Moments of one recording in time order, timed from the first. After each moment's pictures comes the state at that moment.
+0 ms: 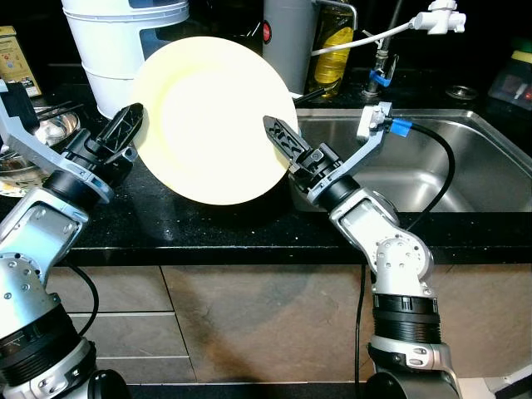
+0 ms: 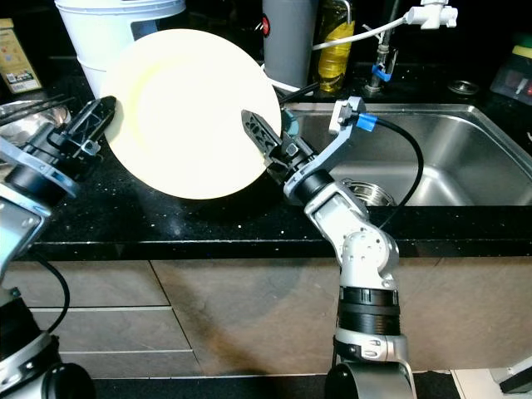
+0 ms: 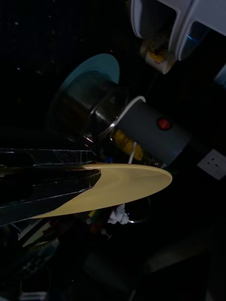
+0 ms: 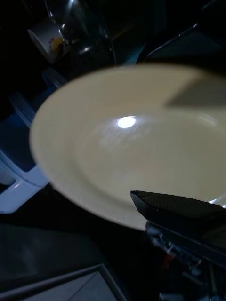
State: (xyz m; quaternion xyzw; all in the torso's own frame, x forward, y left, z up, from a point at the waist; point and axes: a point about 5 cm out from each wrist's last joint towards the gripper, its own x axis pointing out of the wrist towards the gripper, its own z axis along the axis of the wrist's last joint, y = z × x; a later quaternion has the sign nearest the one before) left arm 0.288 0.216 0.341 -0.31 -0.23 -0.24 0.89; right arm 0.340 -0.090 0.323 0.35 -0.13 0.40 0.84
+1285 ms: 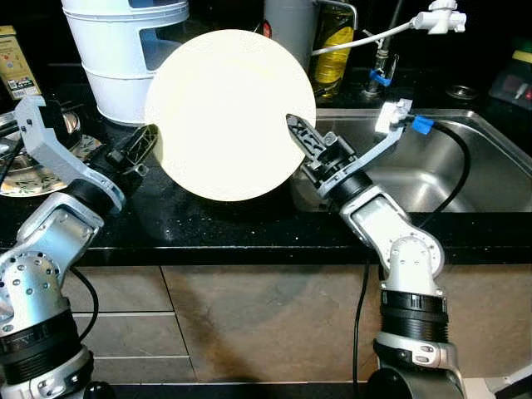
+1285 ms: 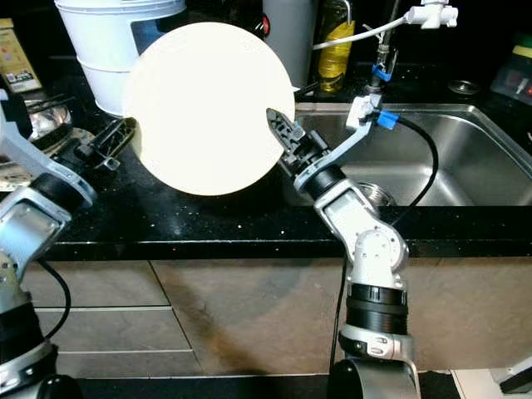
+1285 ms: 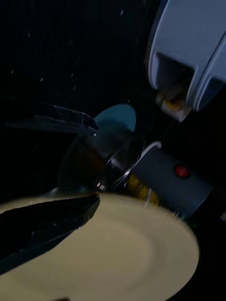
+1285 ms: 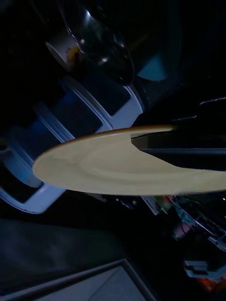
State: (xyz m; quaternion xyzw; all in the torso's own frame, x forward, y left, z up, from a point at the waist) left arm 0.306 0.219 0.328 -0.28 -0.19 -0.15 0.93; right arm 0.343 -0.112 0.330 0.39 -0.15 0.38 0.82
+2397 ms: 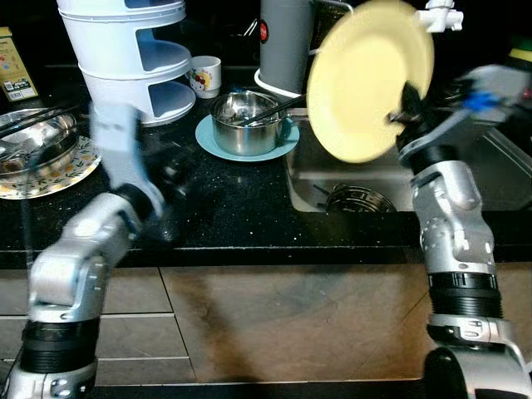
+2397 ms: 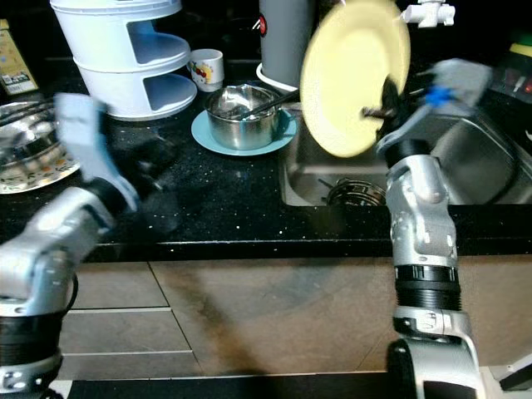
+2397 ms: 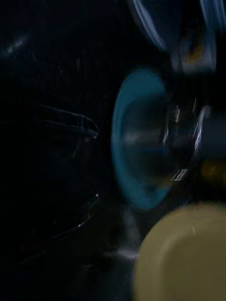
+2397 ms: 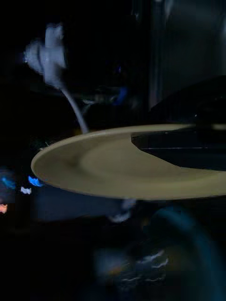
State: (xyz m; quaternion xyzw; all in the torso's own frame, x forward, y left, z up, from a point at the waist) left arm 0.329 0.143 0.298 0.07 -0.15 -0.23 0.96; right arm 0.369 -0.196 0.333 -0.07 -0.28 0.00 0.96
